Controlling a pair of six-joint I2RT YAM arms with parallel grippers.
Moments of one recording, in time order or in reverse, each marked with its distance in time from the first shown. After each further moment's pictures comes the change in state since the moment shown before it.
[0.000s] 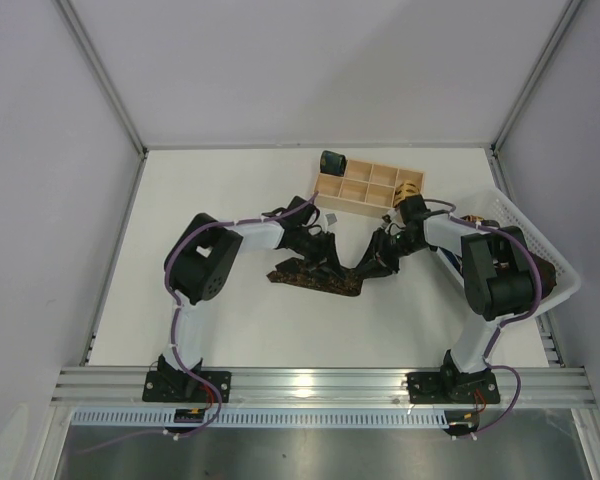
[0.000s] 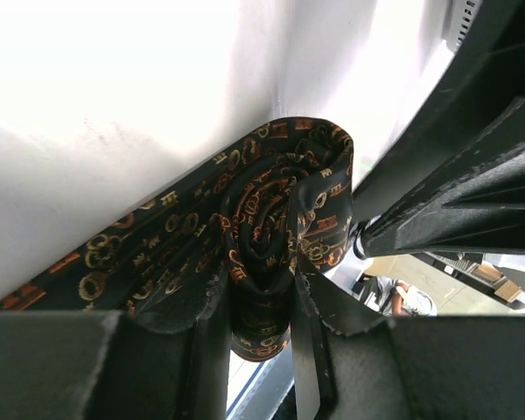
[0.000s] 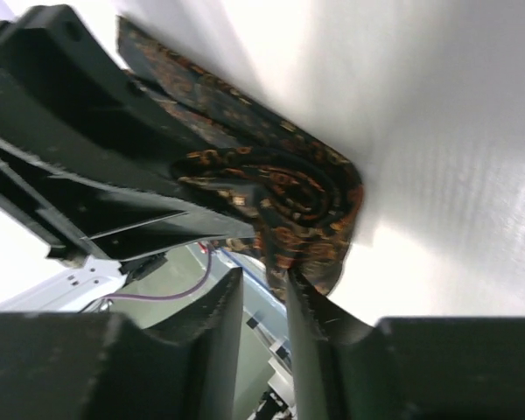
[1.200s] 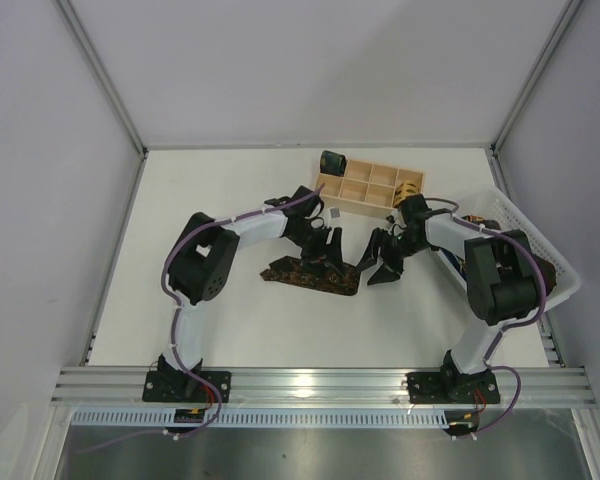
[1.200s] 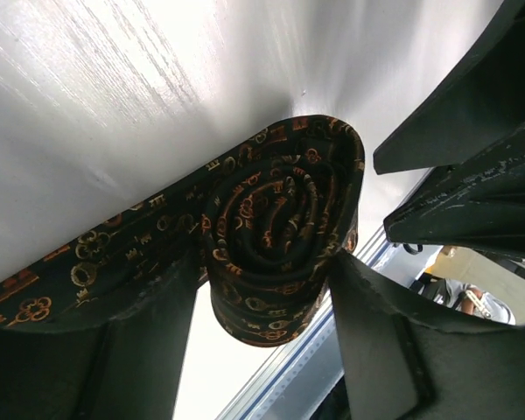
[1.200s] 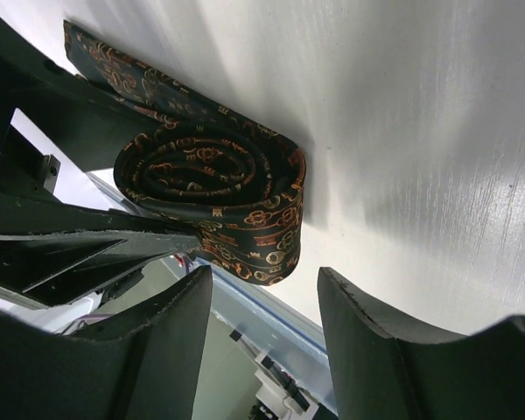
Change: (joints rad) left arm -0.005 -0.002 0.151 -0.280 -0.127 0.204; right arm 0.003 -0.038 0.003 -0.056 0.102 -0.008
